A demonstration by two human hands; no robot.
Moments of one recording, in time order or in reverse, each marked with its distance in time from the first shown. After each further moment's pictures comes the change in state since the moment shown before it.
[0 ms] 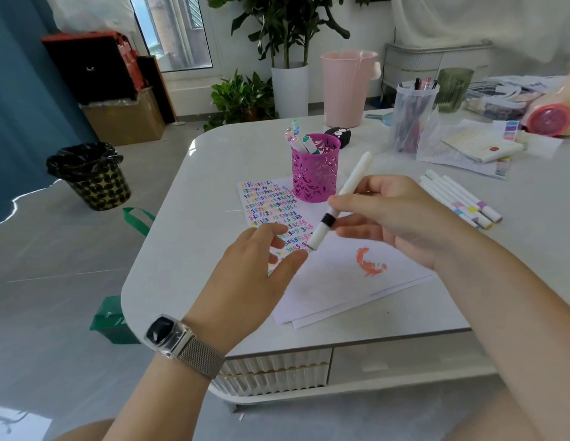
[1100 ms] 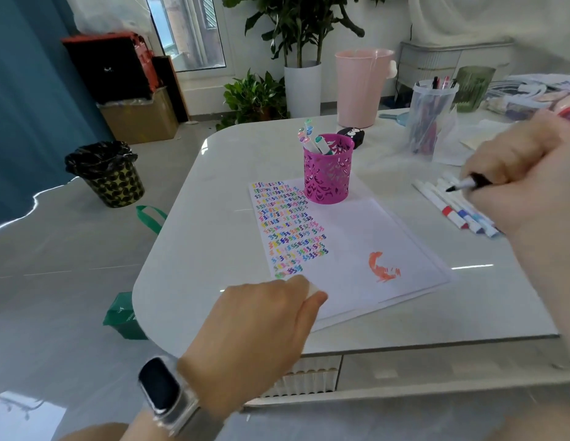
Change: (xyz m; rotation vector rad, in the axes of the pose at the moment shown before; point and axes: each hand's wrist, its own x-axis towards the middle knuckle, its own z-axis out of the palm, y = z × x) left_hand -0.035 0.011 -0.003 0.493 -0.070 0.256; right_hand 0.018 -0.012 -0.079 0.879 -0.021 -0.361
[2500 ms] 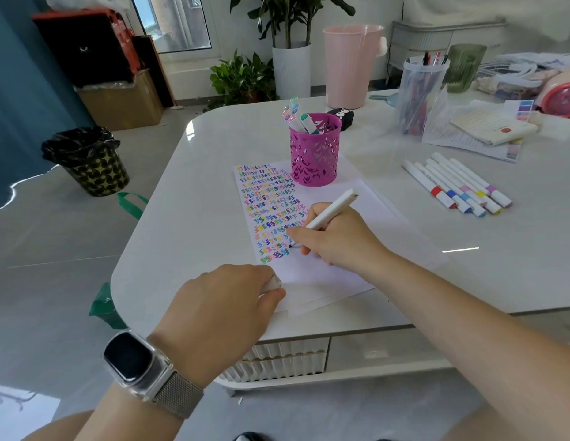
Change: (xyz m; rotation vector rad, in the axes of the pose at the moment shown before) left_hand 0.002 -0.013 0.004 -0.045 -0.169 -0.249; right_hand -0.025 0.137 0.002 -1.379 -0.129 0.261
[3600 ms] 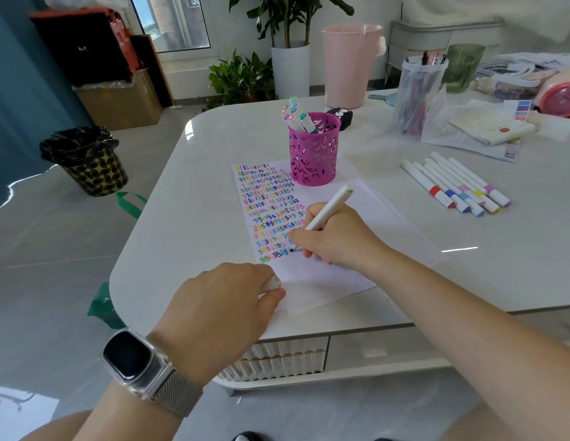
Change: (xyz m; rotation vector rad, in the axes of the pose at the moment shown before) left_hand 0.001 0.000 0.000 0.000 -0.003 0.007; right_hand 0.000 -0.005 -0.003 -0.058 -0.044 0.038
